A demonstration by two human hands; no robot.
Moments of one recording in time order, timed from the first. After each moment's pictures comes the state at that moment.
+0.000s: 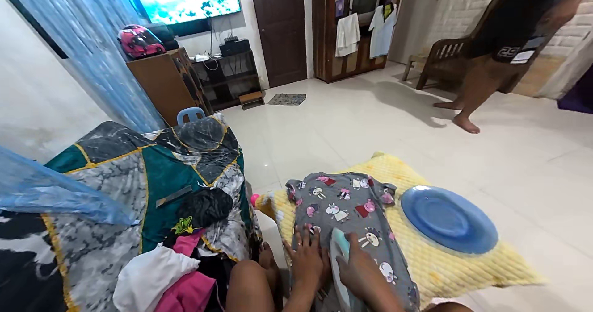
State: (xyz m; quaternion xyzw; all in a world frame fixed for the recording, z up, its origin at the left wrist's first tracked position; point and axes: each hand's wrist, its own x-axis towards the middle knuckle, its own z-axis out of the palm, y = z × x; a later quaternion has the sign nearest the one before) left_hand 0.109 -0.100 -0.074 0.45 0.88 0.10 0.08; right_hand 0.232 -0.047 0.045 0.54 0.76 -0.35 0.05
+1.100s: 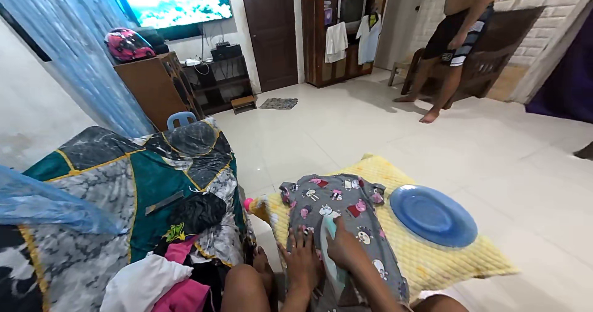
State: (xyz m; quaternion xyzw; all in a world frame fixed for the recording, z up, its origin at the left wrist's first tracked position) left_hand 0.109 -0.103 -0.079 0.46 0.88 0.11 0.06; right_hand 0.200 -0.019 0.050 0.55 0.76 -0.34 0.06
